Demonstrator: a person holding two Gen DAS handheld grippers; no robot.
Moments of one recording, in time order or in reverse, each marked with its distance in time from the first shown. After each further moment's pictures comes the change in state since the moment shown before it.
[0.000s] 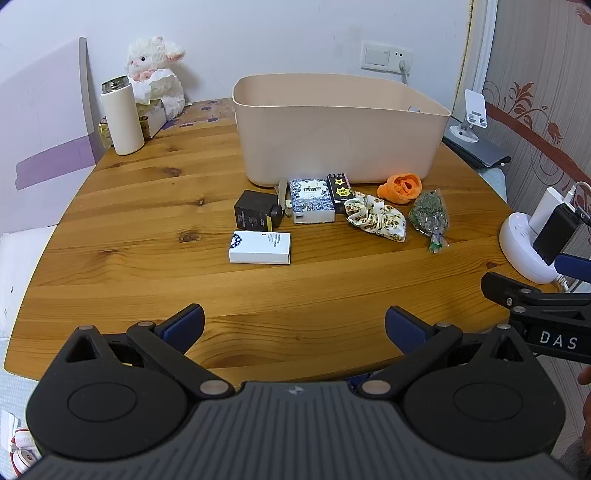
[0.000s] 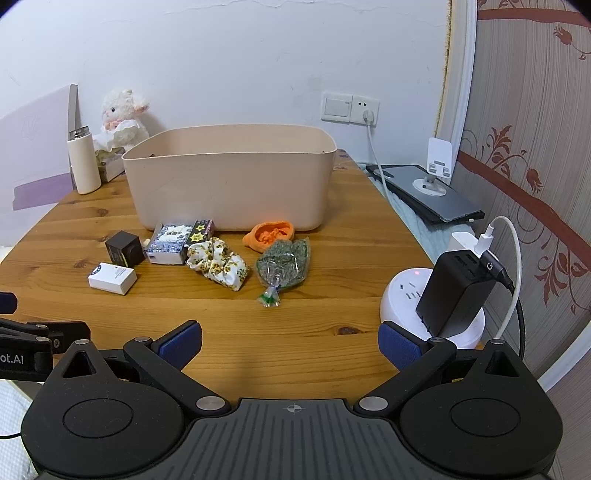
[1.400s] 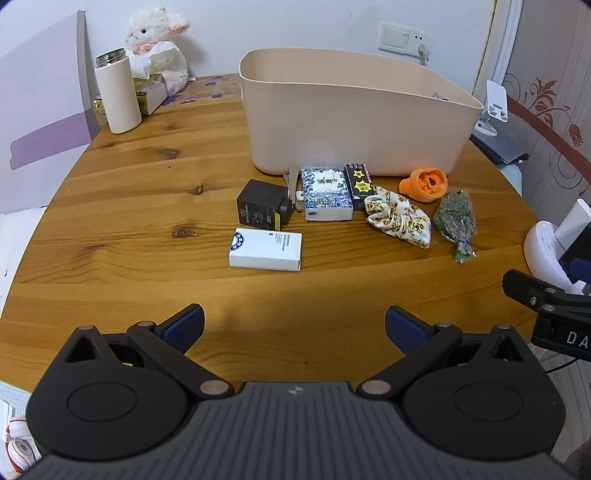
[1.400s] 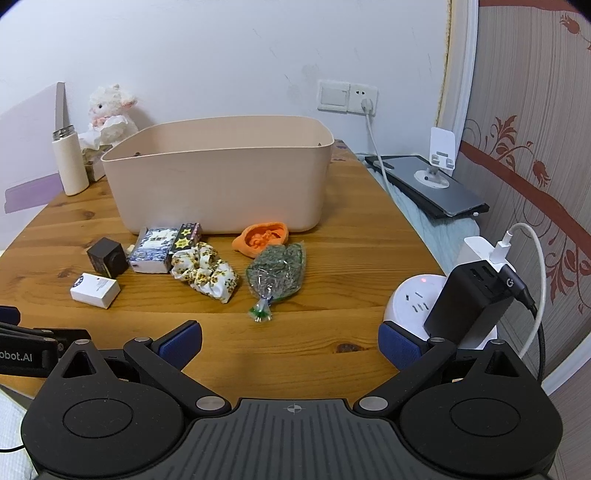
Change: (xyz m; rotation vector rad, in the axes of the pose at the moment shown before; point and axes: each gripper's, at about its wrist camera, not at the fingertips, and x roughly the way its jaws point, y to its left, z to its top) left arm 0.044 0.010 0.023 -0.039 0.078 0.000; right arm 0.032 -0.006 0.016 0.021 0.040 -0.004
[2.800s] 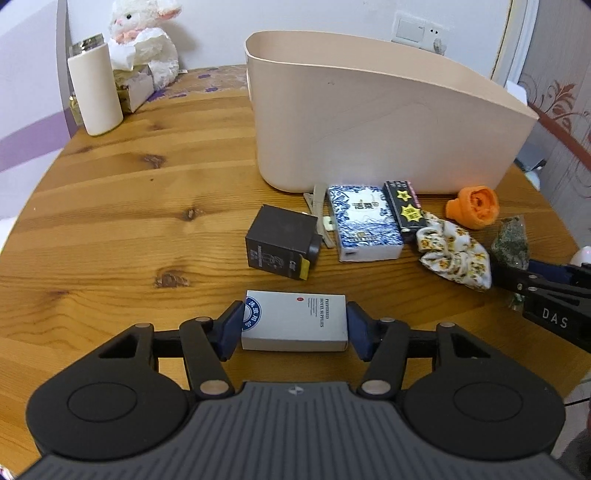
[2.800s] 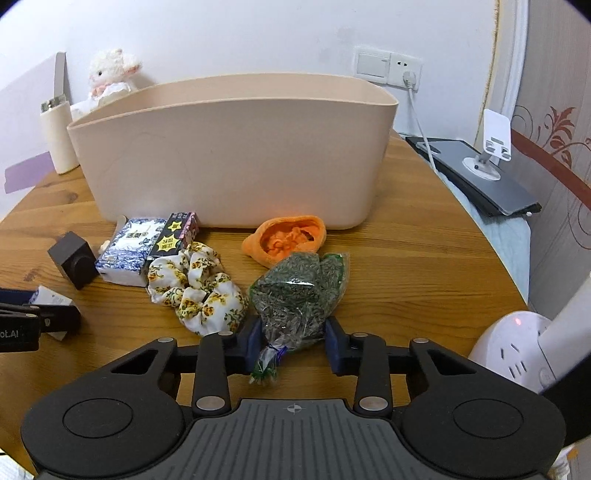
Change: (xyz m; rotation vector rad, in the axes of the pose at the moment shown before) left arm 0.071 0.028 0.036 0.000 0.012 -0.033; right arm 0.097 0.015 0.020 -0.038 0.064 0.064
